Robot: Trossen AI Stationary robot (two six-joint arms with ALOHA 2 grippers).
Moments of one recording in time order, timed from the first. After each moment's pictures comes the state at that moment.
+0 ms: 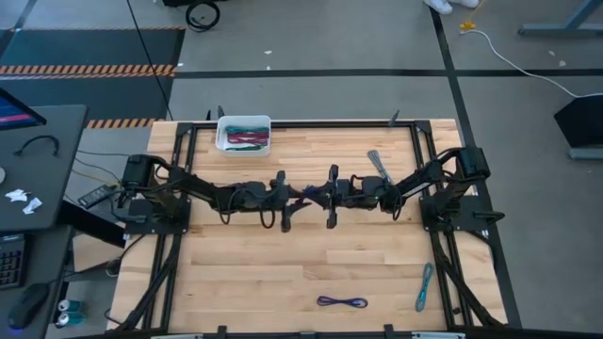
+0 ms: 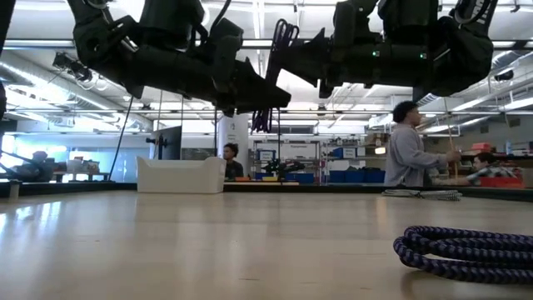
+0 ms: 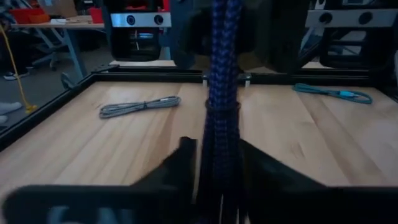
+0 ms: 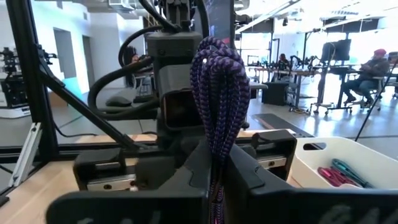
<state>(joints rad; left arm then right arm) -0.03 1.72 0.64 0.94 -0.16 0.00 0.03 1.72 0.57 1.30 0.10 -0.02</state>
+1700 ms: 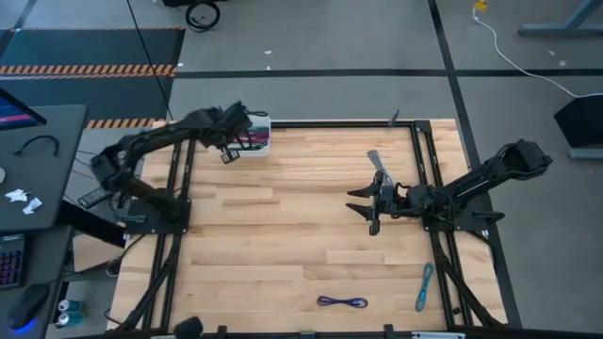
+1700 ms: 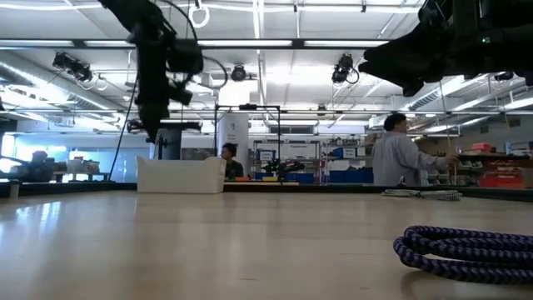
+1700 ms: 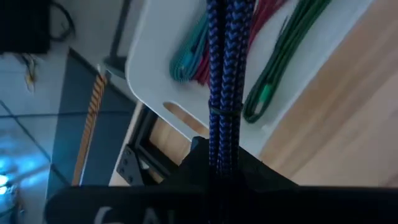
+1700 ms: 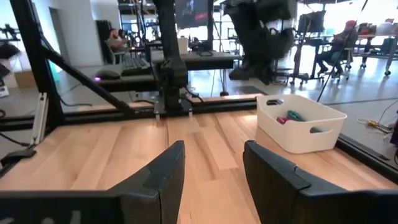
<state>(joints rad) 0.68 1.48 1.09 -0.91 -0.49 0.28 0.24 1.11 0.18 0.96 0.43 0.02</state>
